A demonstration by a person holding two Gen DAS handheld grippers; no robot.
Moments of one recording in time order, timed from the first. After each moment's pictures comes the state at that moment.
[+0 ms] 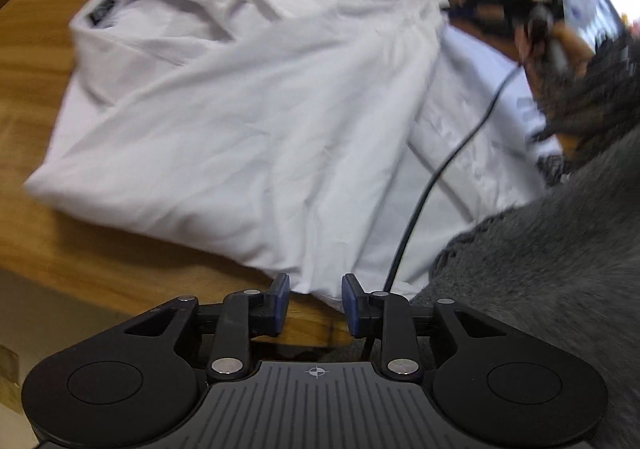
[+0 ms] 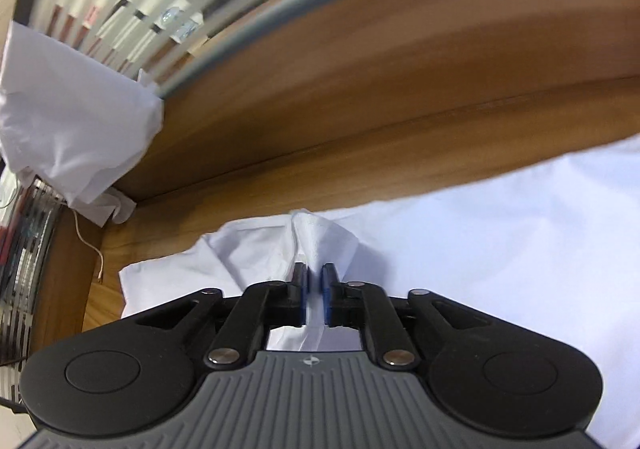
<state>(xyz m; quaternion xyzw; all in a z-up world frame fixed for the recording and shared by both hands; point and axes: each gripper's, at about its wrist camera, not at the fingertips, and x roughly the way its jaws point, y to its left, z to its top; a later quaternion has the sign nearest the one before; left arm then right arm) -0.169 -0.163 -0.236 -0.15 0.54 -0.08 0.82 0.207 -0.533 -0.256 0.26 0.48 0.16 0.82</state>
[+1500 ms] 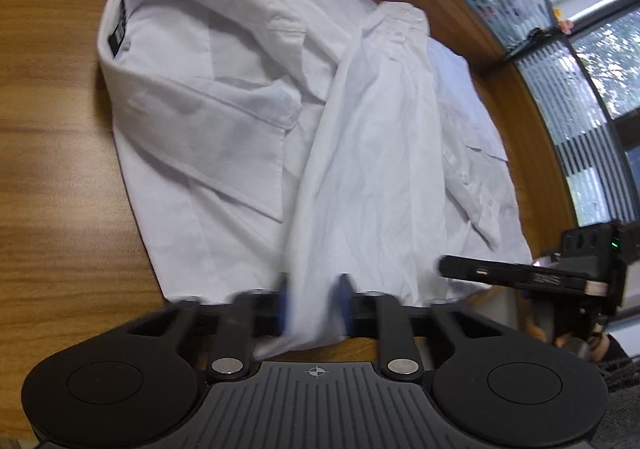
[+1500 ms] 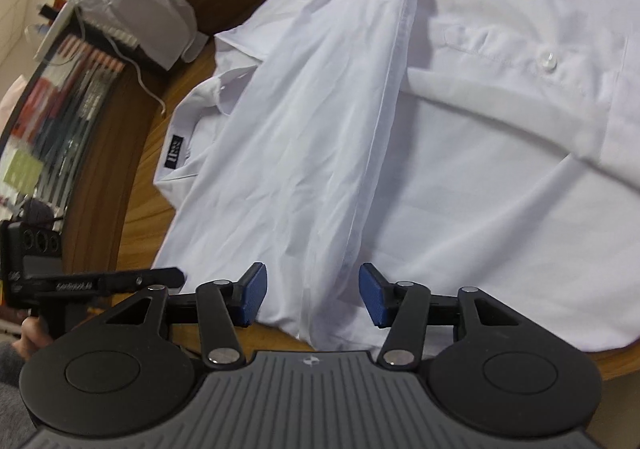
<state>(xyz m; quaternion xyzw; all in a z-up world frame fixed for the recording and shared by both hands) -0.080 -0.005 -0.257 -0.16 0.56 -0.29 0.76 -0.146 -0.347 -0.285 0.32 0.50 0.15 0.79</state>
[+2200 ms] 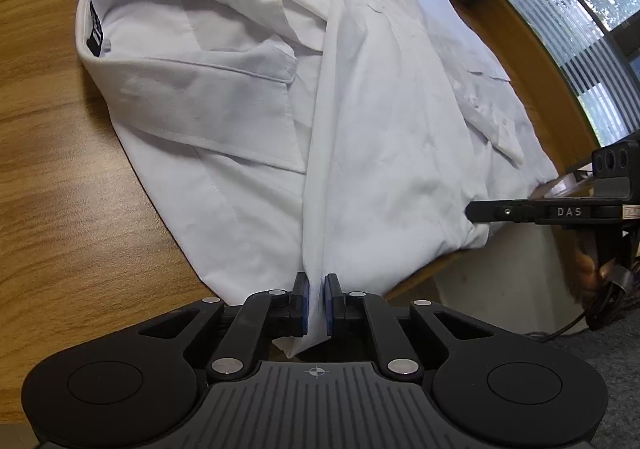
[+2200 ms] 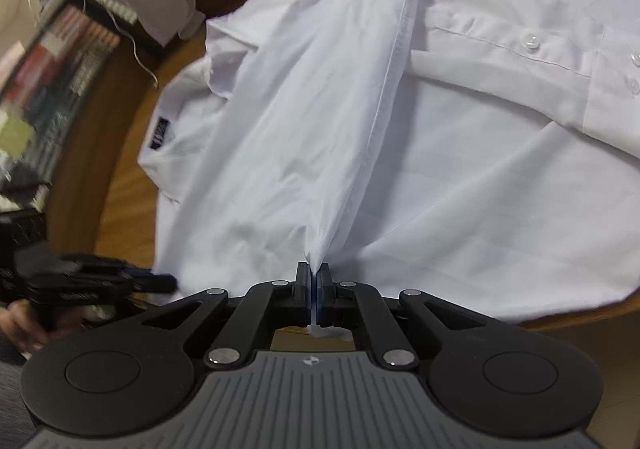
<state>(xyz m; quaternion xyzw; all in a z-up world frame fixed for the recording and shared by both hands) -0.103 -0.008 -0.269 -0.05 0.57 -0.32 0.75 -0.180 -0.351 -0.276 0.26 0.52 0.14 0.80</state>
